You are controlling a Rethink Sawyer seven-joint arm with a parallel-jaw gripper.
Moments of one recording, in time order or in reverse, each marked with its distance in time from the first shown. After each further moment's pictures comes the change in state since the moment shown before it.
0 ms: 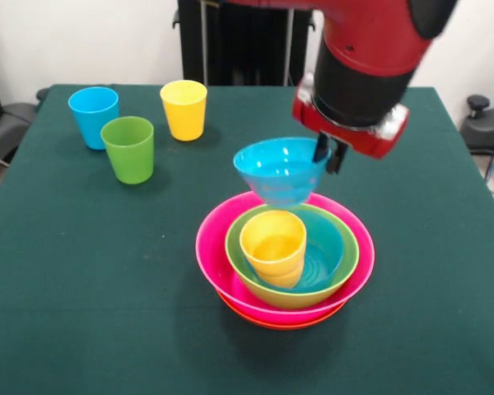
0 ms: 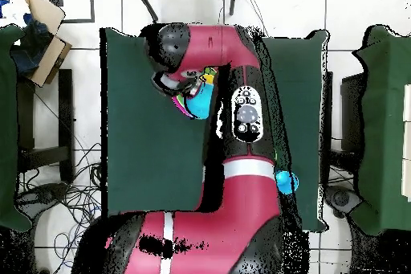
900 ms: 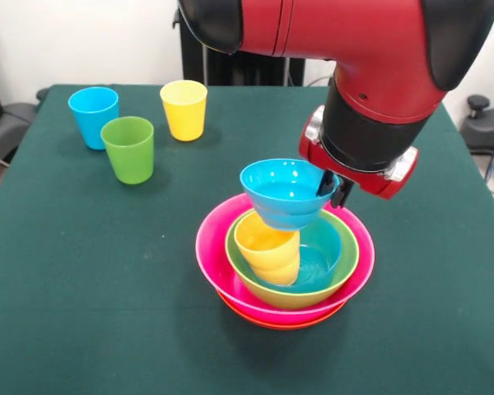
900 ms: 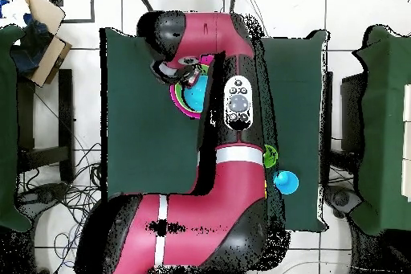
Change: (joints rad) arm 0.029 0.114 -0.021 -0.188 -0.002 0.065 0.000
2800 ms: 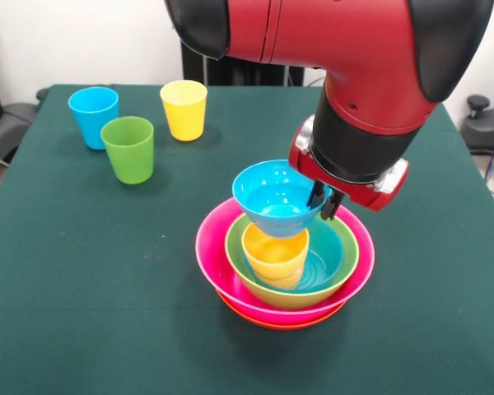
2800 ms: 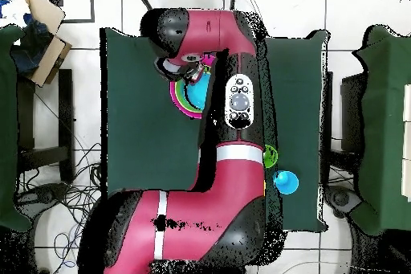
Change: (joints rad) arm 0.004 0.037 -0.029 -0.064 0.009 0.000 0.000
